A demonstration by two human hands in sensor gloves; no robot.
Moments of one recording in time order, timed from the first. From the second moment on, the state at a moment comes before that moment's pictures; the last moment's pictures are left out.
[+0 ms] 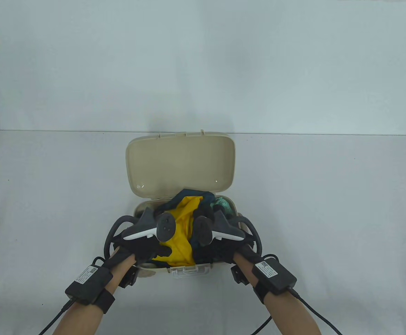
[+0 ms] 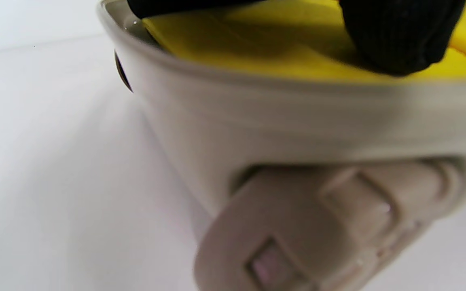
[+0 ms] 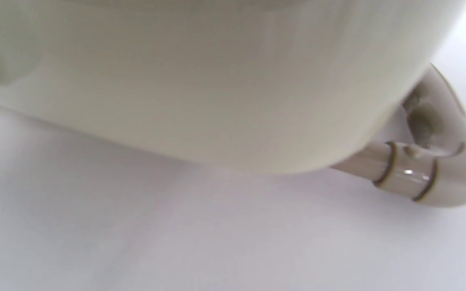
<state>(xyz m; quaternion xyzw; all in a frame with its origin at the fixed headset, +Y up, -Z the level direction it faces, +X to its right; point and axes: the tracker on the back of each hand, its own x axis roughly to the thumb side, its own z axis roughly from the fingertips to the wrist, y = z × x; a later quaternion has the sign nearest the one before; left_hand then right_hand) -0.150 -0.713 -0.360 -0.23 -0.17 -0.05 0.96 0.040 -0.732 -0.373 -0.23 -0.20 -0.95 0.06</state>
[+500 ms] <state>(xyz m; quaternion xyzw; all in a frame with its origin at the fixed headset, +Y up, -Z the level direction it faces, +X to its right) -0.144 -0.711 -0.360 -0.24 -0.17 -0.07 0.95 0.046 -0.720 -0.367 -0.27 -0.23 -0.93 0.07</state>
